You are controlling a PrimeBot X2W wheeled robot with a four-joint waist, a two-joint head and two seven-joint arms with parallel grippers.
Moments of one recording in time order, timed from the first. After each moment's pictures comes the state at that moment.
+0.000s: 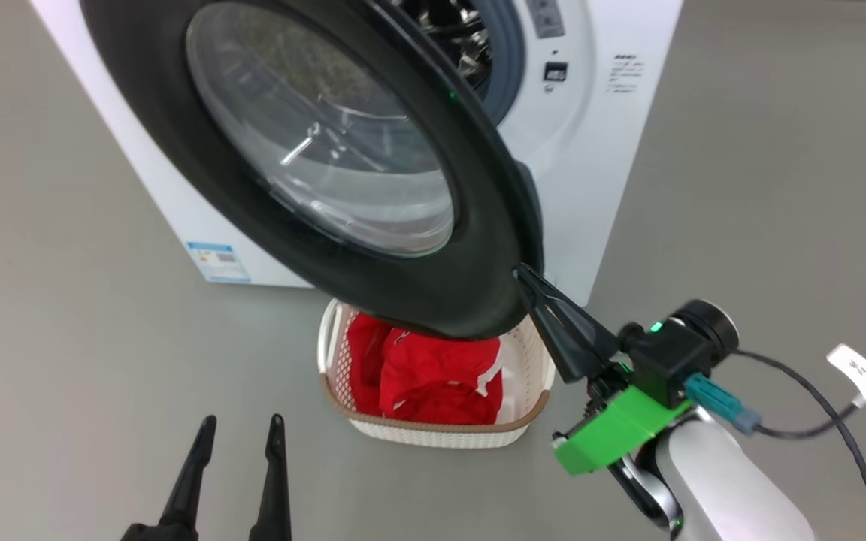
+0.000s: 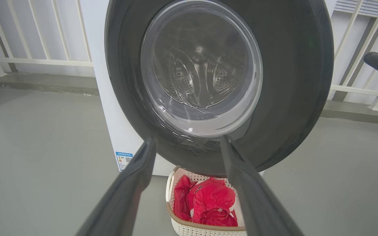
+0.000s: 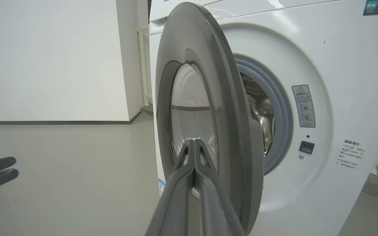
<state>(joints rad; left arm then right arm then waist) 0.06 0.17 -0.26 -0.06 -0.31 0.23 -0.22 -0.35 -0.07 0.38 0.23 0.26 0.13 -0.25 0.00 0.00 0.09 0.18</state>
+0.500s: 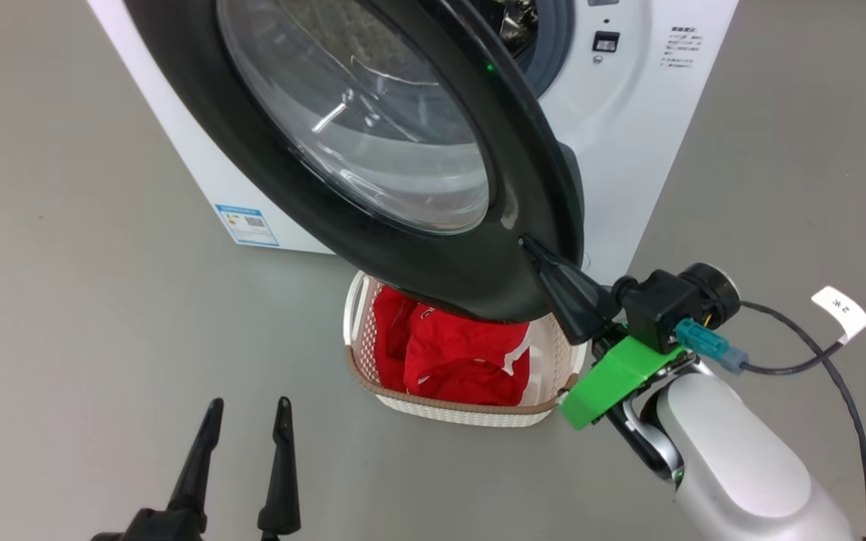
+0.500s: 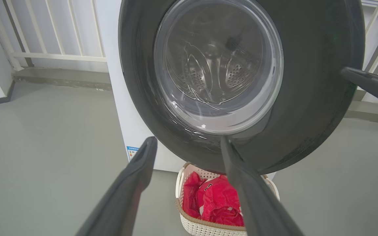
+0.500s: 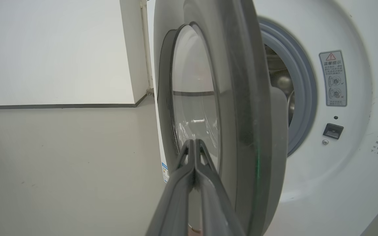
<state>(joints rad) 0.01 0.15 -0.27 -0.04 -0.30 0.23 -0.24 -0.50 -0.09 0.43 0.42 0.31 0.13 -0.25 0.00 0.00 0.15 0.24</state>
